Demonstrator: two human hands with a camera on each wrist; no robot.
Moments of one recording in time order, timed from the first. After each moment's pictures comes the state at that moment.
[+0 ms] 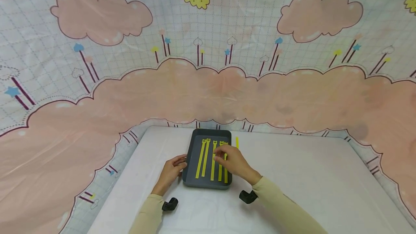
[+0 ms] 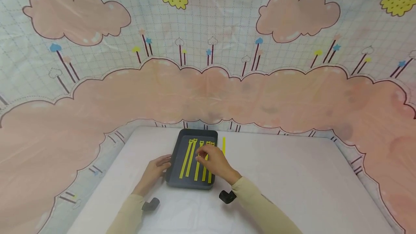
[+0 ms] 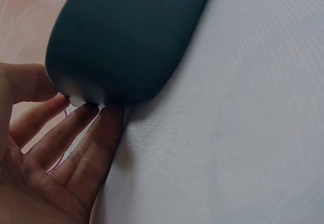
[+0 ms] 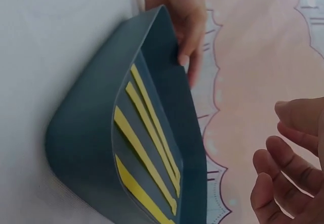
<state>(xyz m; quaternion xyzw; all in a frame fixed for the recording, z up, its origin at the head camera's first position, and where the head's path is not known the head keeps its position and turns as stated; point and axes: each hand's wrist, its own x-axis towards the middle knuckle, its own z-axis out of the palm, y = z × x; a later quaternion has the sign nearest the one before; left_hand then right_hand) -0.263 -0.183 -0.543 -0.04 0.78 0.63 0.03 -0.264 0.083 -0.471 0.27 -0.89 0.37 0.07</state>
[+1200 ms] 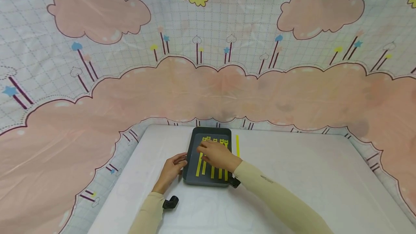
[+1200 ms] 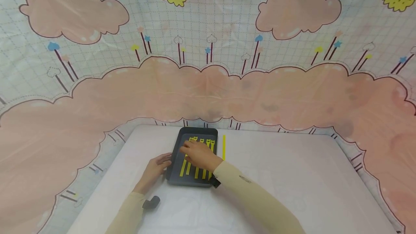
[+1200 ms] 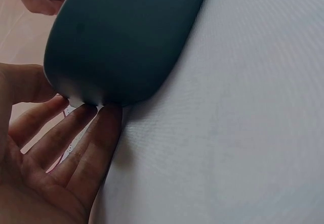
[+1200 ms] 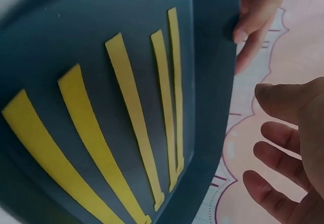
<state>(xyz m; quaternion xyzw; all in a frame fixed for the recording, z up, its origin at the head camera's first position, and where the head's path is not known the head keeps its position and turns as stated) -0.263 -0.181 -0.542 -0.04 0.78 0.62 0.02 -0.297 0.038 -0.468 0.44 -0.89 0.03 0.10</state>
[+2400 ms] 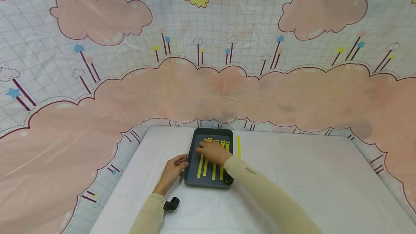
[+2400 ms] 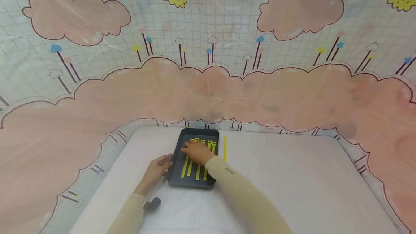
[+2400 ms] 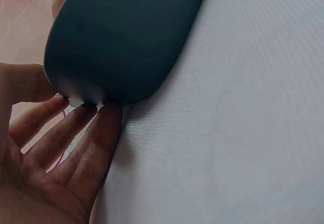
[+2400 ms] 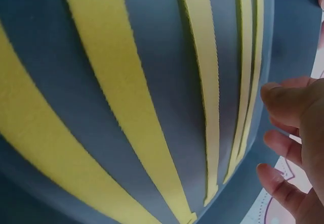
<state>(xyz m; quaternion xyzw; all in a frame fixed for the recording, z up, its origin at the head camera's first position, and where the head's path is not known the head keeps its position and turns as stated) -0.260 -0.181 -0.538 -0.04 0.78 0.62 0.03 -0.338 0.015 -0.499 0.43 -0.90 -0.09 0.06</state>
